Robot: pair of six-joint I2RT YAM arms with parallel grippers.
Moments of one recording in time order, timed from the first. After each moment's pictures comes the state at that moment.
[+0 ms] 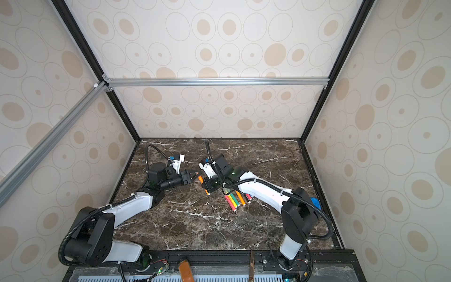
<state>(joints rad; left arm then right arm) -0.30 1.40 0.66 0.45 0.68 -0.68 0.80 1.68 1.33 -0.48 -0.26 0.24</state>
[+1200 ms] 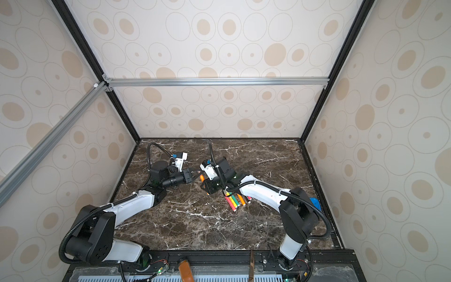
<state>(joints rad) -0.33 1.42 0.68 0.49 0.71 -0.77 0.77 1.68 1.19 -0.27 -0.33 0.25</state>
